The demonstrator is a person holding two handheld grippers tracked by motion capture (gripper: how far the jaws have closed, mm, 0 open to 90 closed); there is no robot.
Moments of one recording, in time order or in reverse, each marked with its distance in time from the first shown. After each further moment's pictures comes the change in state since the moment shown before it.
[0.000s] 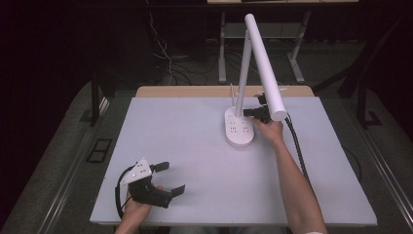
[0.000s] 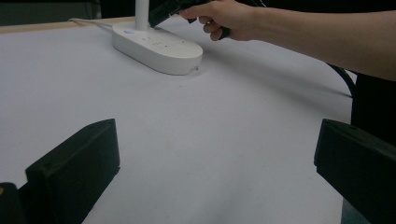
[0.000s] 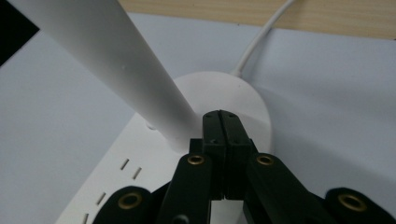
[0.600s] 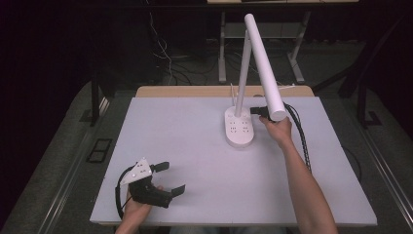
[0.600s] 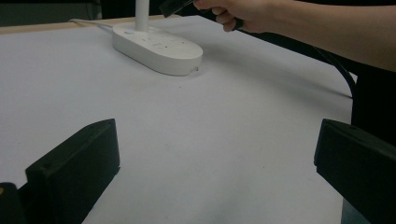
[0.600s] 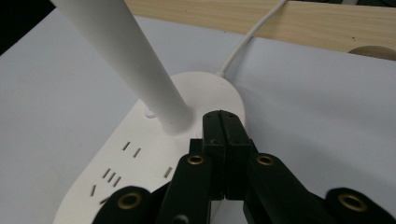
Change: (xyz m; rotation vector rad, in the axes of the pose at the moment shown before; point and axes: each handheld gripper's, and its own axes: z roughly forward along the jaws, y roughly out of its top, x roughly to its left) left arm -0.001 0.000 0.000 -0.004 0.003 -0.001; right arm 0.000 0.003 -0.031 0.001 -0.043 -0.050
